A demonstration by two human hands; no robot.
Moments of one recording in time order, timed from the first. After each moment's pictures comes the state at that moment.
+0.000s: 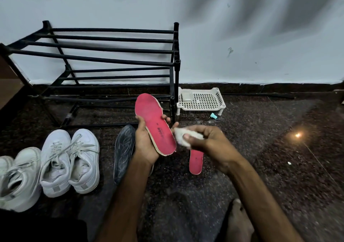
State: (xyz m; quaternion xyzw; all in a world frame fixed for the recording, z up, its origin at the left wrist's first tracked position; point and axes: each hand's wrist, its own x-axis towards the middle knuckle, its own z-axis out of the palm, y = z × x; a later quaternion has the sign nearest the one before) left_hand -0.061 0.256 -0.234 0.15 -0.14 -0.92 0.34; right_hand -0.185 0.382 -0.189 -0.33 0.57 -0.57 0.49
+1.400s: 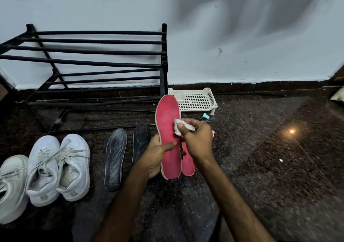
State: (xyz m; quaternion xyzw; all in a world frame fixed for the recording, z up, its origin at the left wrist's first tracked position) left_hand -0.080 0.293 -0.251 0.26 -0.45 -0.82 0.25; right_hand -0.181 0.352 -0.214 -0.25 0.70 -0.63 0.23
